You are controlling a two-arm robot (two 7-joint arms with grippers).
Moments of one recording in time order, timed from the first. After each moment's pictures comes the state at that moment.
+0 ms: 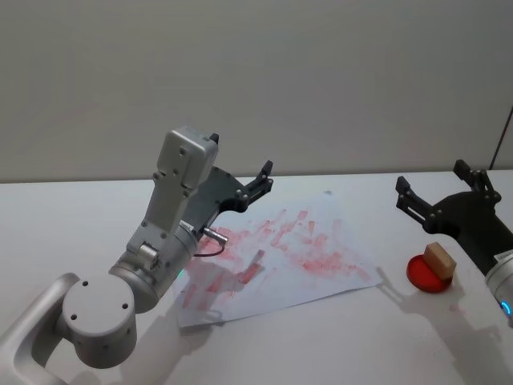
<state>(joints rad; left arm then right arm) -0.24 0.38 0.45 -1.63 -0.20 0.01 -0.01 -0.01 0.34 -0.23 -1.77 0.29 0.03 0.07</state>
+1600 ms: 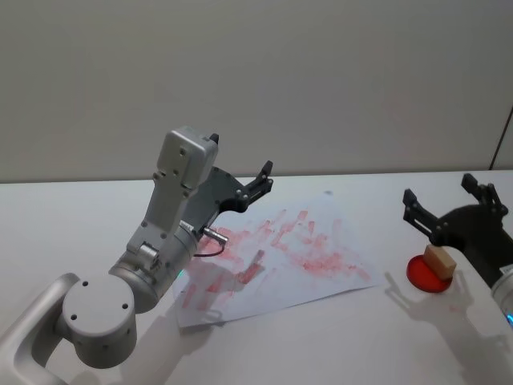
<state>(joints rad) -0.24 0.38 0.45 -1.63 -0.20 0.01 -0.01 -0.05 0.35 -0.22 -1.80 0.28 0.07 0.03</state>
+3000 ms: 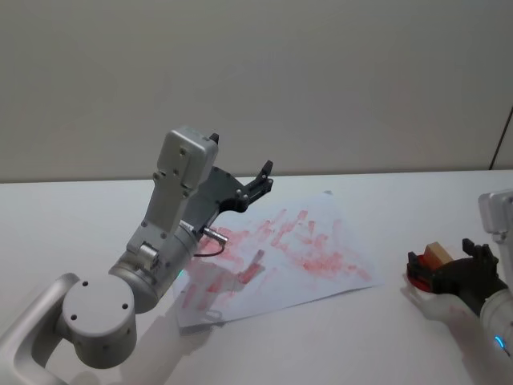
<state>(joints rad) -0.24 0.38 0.45 -1.63 -0.20 0.01 -0.01 -0.01 0.31 -0.23 -1.70 0.21 0.41 -0.02</state>
